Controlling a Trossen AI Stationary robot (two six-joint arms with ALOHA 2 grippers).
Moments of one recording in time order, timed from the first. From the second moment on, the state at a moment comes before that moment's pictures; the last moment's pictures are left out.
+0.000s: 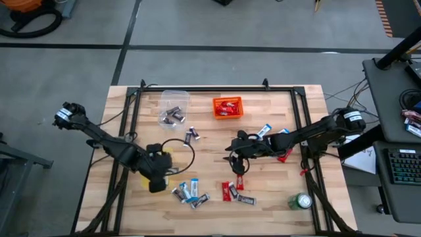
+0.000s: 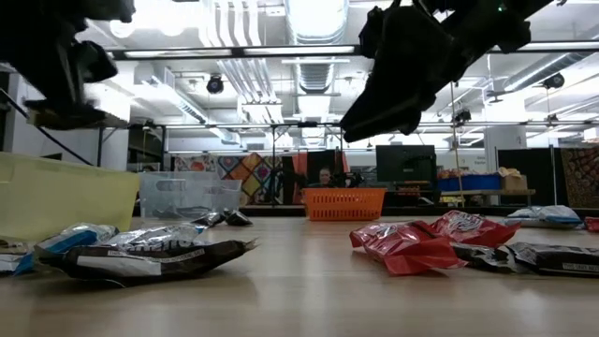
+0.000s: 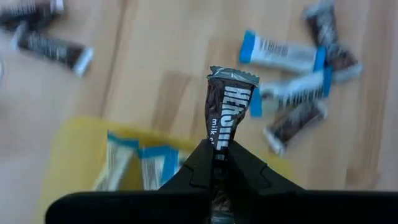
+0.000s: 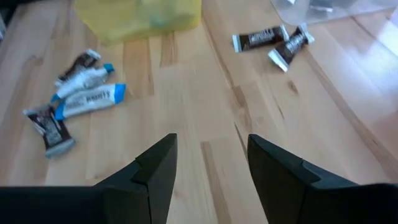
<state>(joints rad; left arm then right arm) -0.55 1.24 0.90 -0.86 -0.24 -0.72 0.17 1.52 0.80 0.09 0.18 0.32</state>
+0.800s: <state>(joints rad) 0.18 1.24 0.90 -0.83 -0.61 0.02 0.17 1.52 0.80 0.17 0.18 0.29</state>
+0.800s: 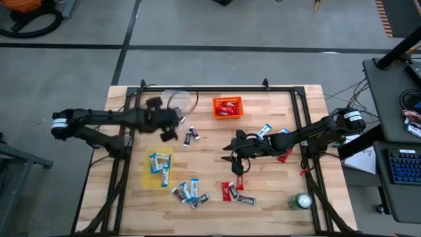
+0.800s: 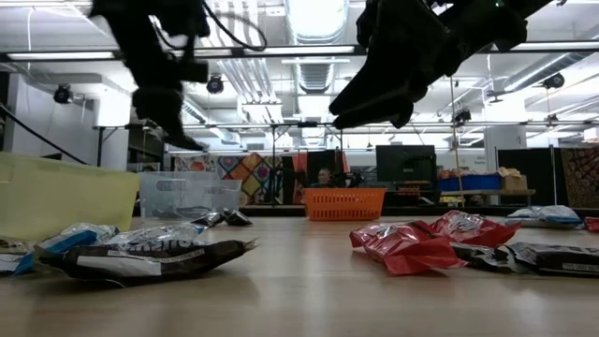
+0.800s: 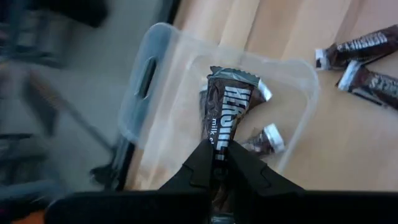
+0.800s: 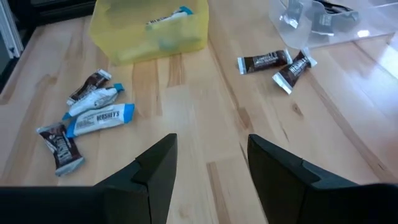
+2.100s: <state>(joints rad) 0.51 1.20 0.90 -0.61 0.12 0.05 0.09 1.52 0.91 -0.24 0.19 0.79</state>
